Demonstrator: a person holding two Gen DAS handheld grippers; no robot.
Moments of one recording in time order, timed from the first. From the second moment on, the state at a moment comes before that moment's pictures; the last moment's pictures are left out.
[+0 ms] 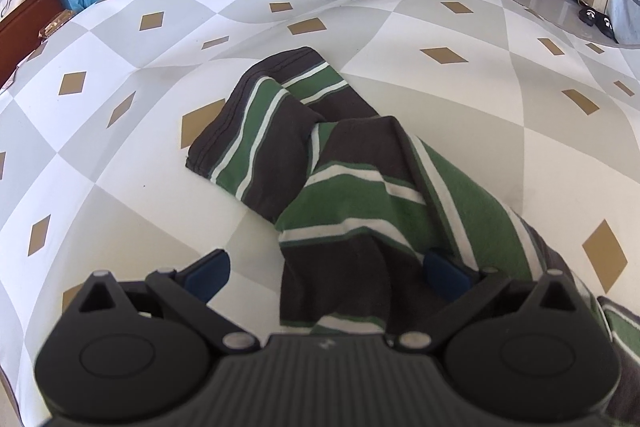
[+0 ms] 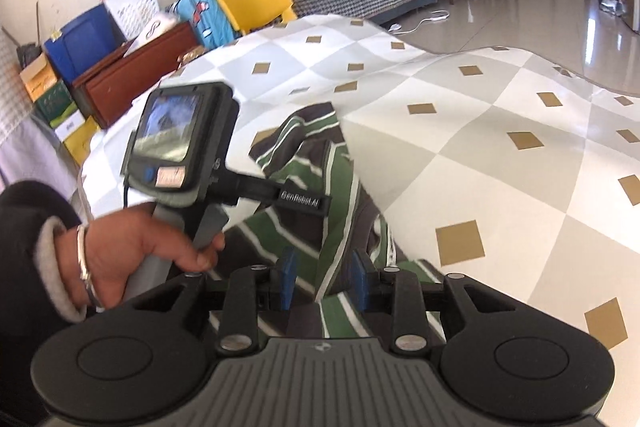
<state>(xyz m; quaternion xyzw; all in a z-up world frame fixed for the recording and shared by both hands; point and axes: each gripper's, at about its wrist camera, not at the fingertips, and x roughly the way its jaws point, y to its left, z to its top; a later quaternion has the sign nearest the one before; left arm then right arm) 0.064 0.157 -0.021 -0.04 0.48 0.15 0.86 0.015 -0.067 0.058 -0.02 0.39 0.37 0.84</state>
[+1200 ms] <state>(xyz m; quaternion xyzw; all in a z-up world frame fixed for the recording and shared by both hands) 0.052 0.188 -0.025 -0.08 0.50 0.13 0.85 0.116 -0.006 0.006 0.10 0.43 0.32 0.84</state>
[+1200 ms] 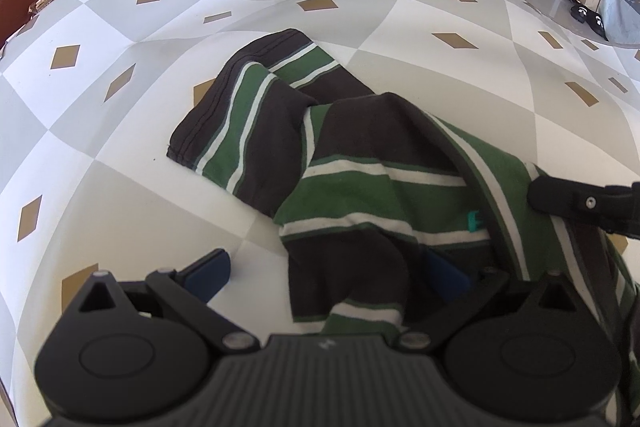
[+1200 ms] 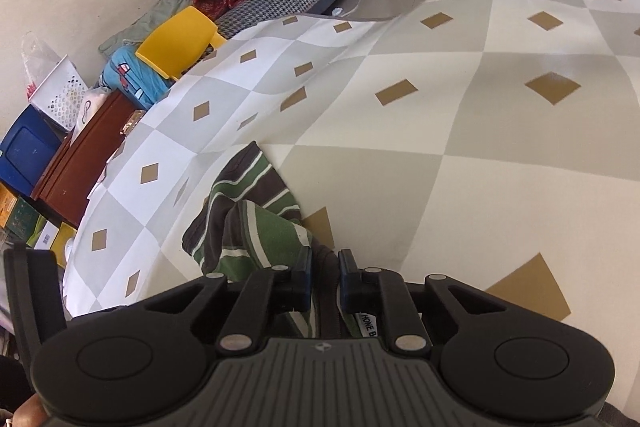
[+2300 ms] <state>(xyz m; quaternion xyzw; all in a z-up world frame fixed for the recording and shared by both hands) 0.059 0.224 -0.026 -0.09 0.49 0.21 0.84 0.038 0.030 0.032 -0.10 0.34 0.42 0.83</state>
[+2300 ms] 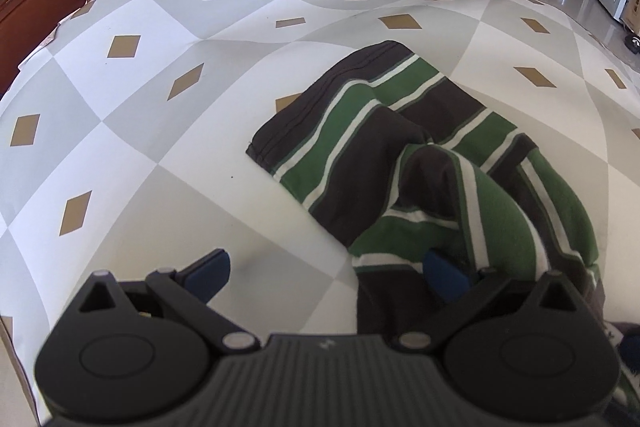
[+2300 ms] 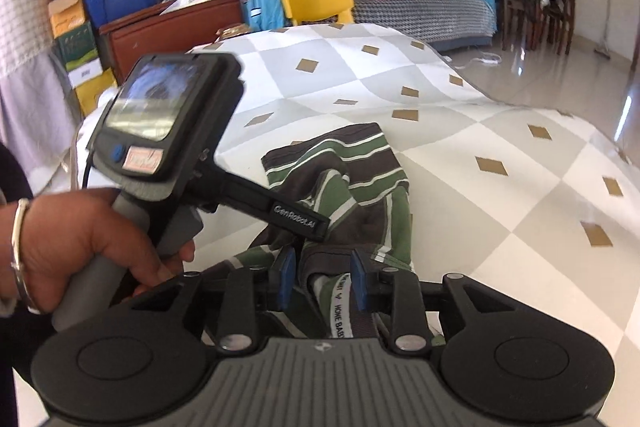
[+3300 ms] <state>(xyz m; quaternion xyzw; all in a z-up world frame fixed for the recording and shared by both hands) 0.055 0.222 -0.027 -0.09 0.48 0.22 0.84 0.133 -0.016 -0.034 0.28 0.50 0.28 0.77</state>
